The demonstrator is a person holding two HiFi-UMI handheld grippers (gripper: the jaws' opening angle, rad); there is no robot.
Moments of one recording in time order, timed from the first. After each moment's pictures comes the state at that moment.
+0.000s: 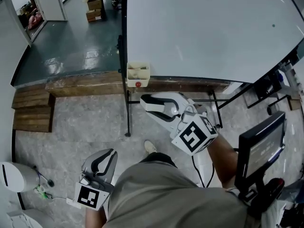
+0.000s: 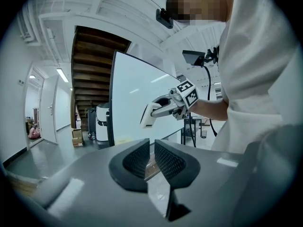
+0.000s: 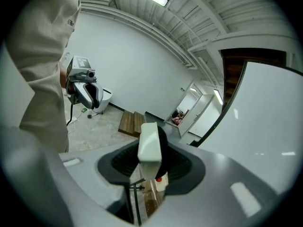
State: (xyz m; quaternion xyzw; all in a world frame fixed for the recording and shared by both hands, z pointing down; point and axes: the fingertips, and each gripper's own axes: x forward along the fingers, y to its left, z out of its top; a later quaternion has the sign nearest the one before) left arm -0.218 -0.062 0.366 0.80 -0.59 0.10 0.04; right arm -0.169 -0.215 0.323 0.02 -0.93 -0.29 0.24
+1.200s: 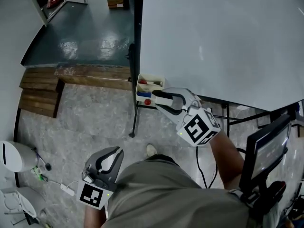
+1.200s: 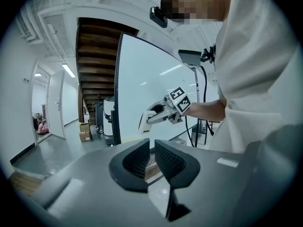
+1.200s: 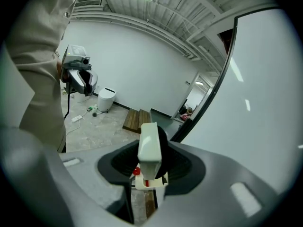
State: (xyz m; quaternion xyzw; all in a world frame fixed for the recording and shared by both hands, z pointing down) left arm -0.243 -0.190 0.380 0.76 -0.63 0.12 0.08; right arm -0.224 -0.378 0.386 -0.05 -0.93 -0.27 0.25
